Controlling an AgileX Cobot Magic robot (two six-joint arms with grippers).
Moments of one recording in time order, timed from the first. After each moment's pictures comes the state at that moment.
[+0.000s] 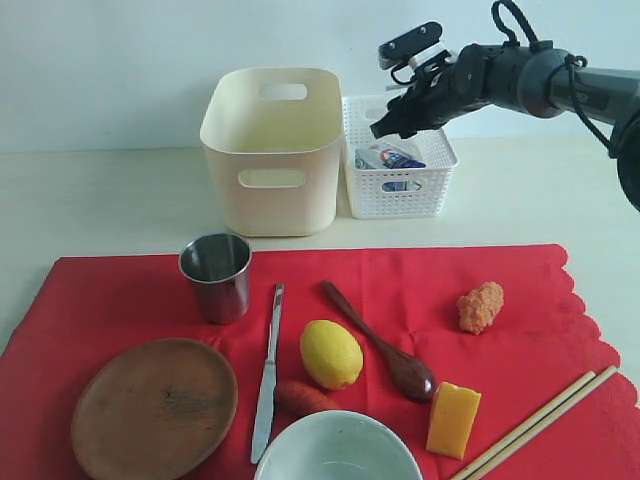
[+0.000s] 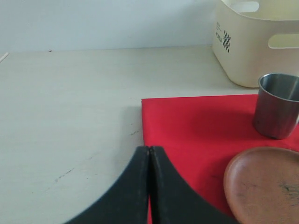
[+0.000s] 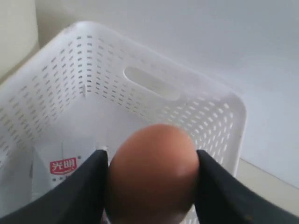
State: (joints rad) left arm -0.05 0.01 0.00 0.00 0.37 0.03; right arm 0.21 2.50 -2.09 0.10 0.35 -0.38
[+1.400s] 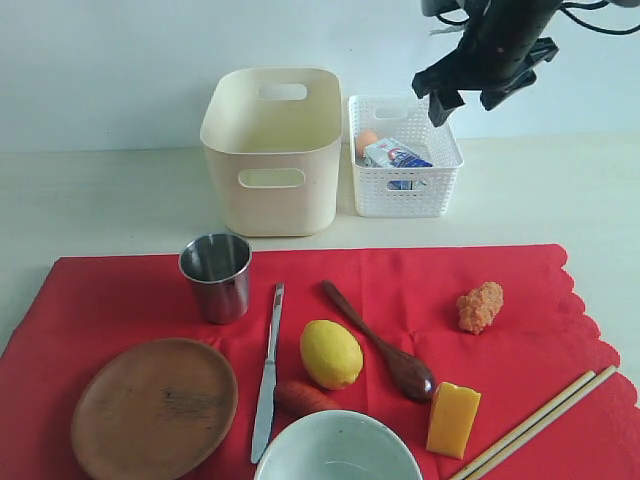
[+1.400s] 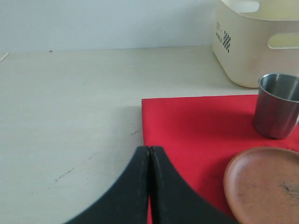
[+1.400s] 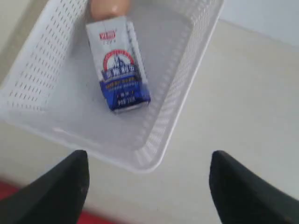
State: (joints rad) left arm -0.05 0.01 0.00 0.00 0.37 0.03; right arm 0.20 2.23 -2.09 0.00 1.07 -0.14
